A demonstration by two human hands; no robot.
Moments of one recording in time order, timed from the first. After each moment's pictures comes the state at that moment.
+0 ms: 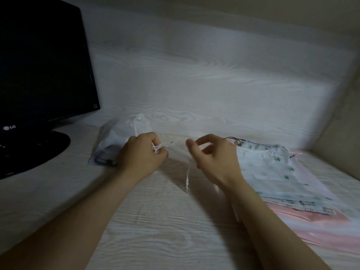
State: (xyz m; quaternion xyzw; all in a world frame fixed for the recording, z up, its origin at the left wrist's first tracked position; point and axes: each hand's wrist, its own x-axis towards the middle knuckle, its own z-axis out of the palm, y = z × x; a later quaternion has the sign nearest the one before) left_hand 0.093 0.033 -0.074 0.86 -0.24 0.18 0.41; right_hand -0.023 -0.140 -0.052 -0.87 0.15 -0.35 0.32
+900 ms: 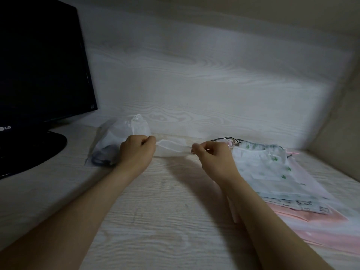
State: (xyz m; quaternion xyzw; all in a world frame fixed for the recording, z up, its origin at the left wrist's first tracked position) left_hand 0.096 0.027 -0.065 0.82 -0.15 0.06 0.54; right_hand -0.005 -0.162 -0.068 -0.83 0.17 -0.30 0.44
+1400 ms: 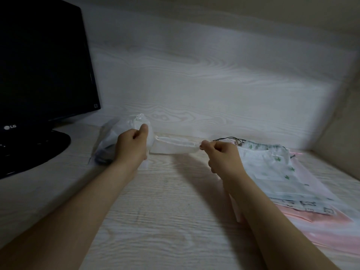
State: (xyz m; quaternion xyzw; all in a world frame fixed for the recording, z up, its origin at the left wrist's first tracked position) left_hand 0.116 0.030 -0.071 0.73 -0.08 0.06 0.68; right_hand -0.007 -0.167 -0.066 -0.77 0.18 -0.31 0.52
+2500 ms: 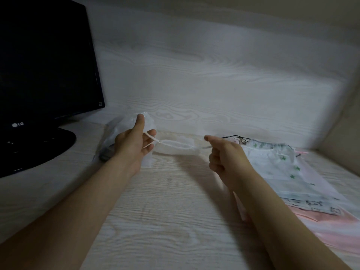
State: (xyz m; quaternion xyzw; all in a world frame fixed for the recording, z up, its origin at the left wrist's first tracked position) left_hand 0.110 0.032 -0.055 0.52 0.02 -0.07 0.85; right_hand -0.011 -0.159 -0.056 -0.61 0.16 -0.23 0.74
